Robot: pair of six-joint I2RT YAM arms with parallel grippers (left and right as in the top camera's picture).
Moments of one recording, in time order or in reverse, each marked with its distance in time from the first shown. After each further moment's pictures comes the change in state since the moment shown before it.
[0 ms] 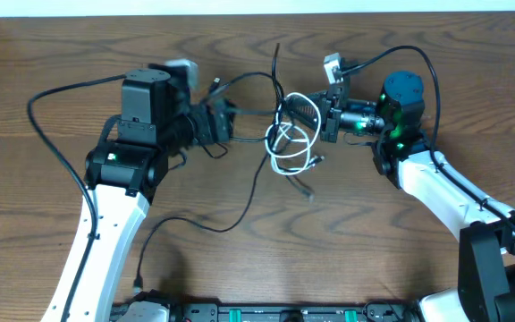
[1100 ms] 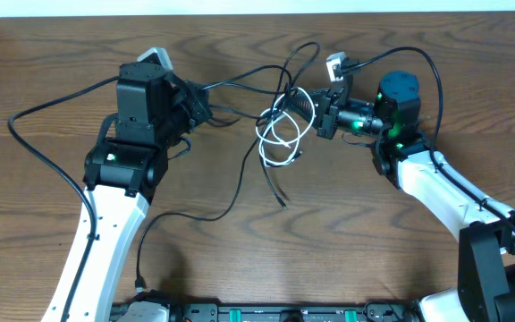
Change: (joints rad) left arm 0.000 -0.002 0.000 0.146 -0.180 -0.442; right arm 0.007 0.000 0.000 -0.055 0.101 -0.050
